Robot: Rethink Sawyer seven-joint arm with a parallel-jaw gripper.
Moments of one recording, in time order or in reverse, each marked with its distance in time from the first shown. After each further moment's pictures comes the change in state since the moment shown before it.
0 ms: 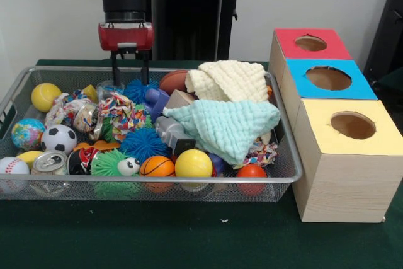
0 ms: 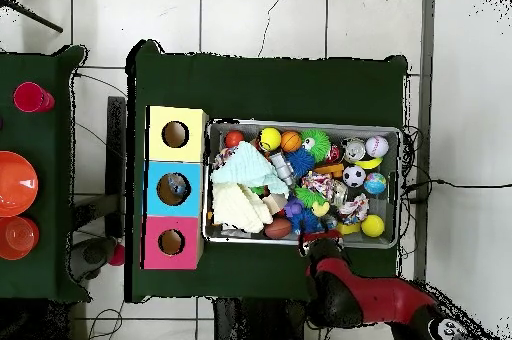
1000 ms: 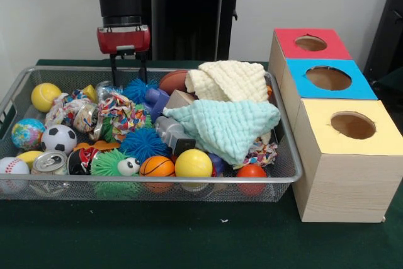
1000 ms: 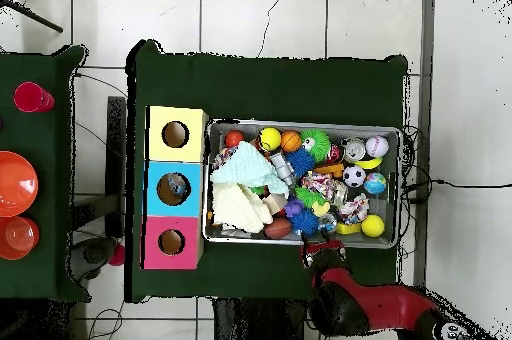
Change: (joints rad) arm -0.056 0.053 -0.004 -0.012 -0.105 -0.001 0.000
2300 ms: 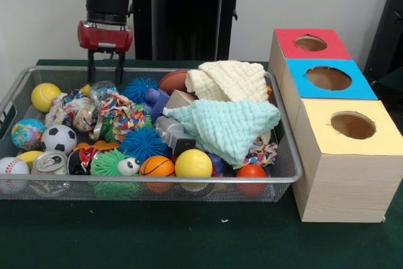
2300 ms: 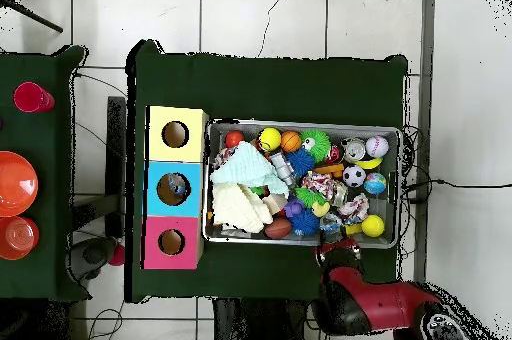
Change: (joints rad) arm 0.246 0.020 -0.280 -0.123 0.000 -0.088 0.000
